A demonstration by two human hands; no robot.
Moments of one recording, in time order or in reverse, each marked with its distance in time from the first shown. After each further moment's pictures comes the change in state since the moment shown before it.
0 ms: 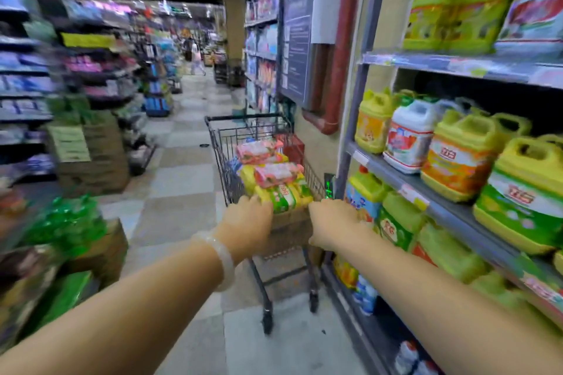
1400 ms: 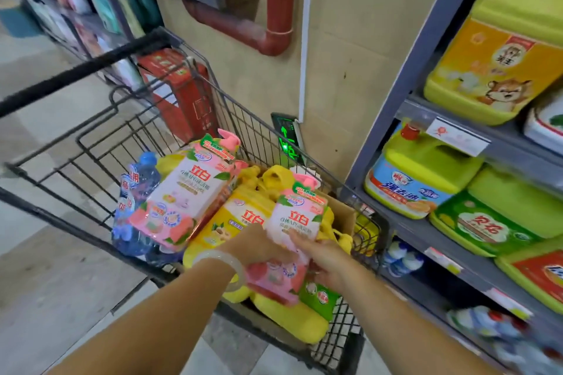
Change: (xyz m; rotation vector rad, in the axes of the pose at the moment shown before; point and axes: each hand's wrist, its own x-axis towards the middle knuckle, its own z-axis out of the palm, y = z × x) left_hand 0.680 -0.152 0.233 -0.750 -0.941 0.179; right_hand 0.609 -0.035 0.208 1.947 -0.215 1.143
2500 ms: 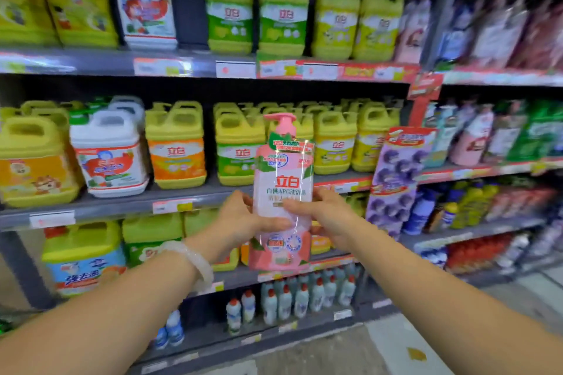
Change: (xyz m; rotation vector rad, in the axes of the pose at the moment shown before) left_hand -0.354 0.280 0.435 -0.004 -0.356 0.919; right_hand -0.536 0.171 -0.393 0.292 0.763 -0.742
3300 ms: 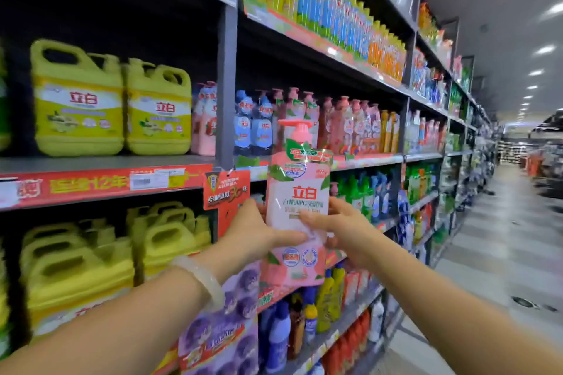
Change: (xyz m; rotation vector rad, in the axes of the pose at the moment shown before) left_hand 0.259 0.269 0.407 -0.063 -0.404 0.517; right_hand 0.102 -0.123 -0.467 -0.057 0.517 -0.324
